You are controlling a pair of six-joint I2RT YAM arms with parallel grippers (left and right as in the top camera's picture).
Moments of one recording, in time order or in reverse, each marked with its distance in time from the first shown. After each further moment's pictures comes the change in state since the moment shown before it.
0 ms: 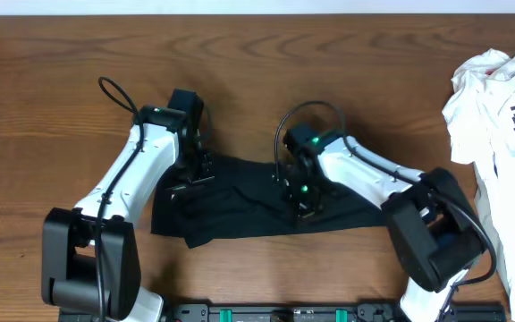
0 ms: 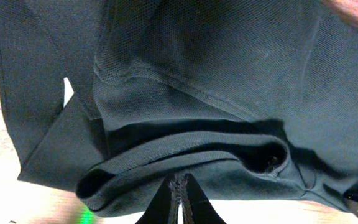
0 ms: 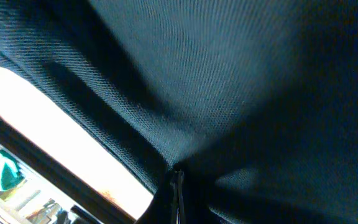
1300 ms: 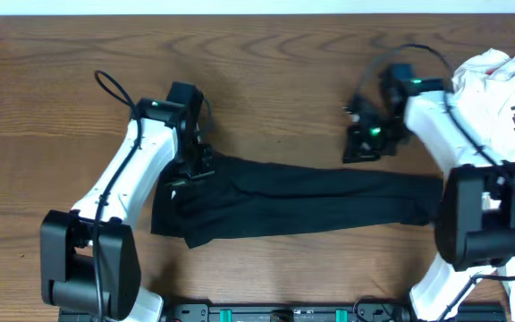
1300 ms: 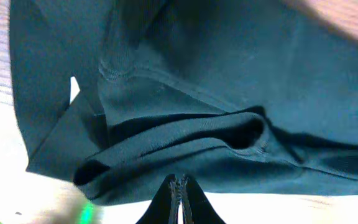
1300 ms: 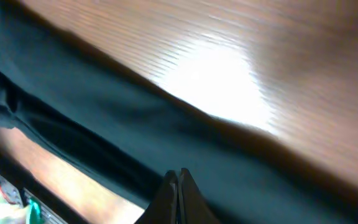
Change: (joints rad) left arm 0.000 0.000 0.035 -0.027 -0.002 -0.007; right arm -0.440 0.000 0.215 -0.050 -0.025 -0.162
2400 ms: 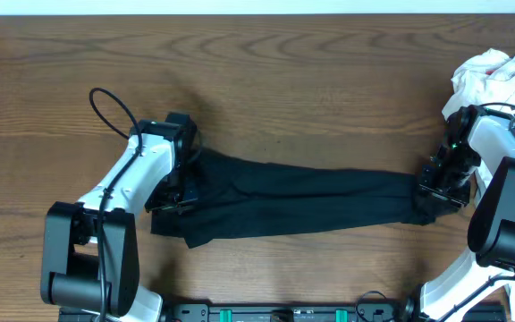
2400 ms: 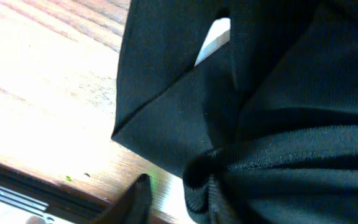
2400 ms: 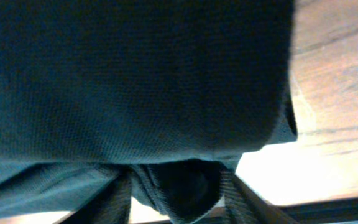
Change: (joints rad) left arm 0.040 0.009 -0.164 -0.046 -0.236 -0.068; right arm -0.426 0.000 -0.188 -0.197 0.442 0.281
